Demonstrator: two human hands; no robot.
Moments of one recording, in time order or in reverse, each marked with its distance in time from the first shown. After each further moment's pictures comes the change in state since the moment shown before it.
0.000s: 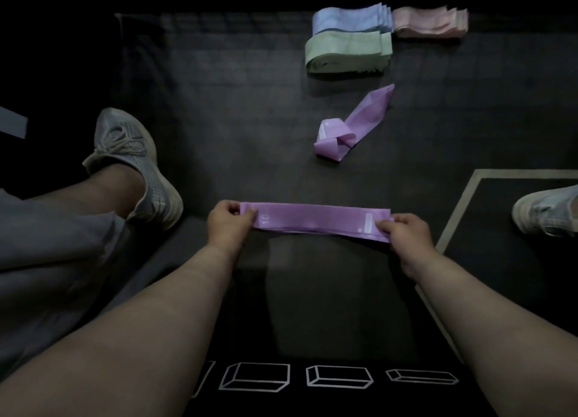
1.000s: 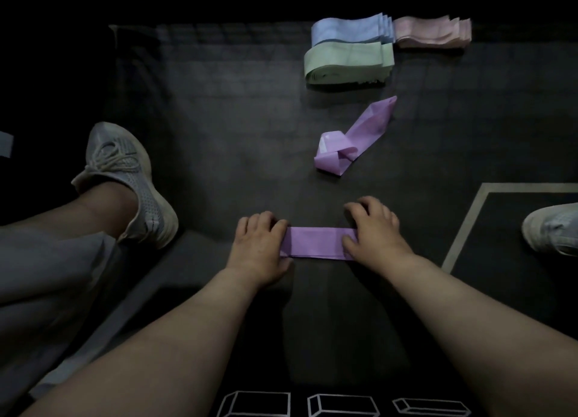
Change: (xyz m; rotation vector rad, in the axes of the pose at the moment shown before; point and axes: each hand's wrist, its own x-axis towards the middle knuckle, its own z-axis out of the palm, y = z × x) left_hand -0.016 0.009 0.030 1.133 -0.203 0.786; right_hand 0.001 -0.037 0.037 -1.115 -0.155 -0.693
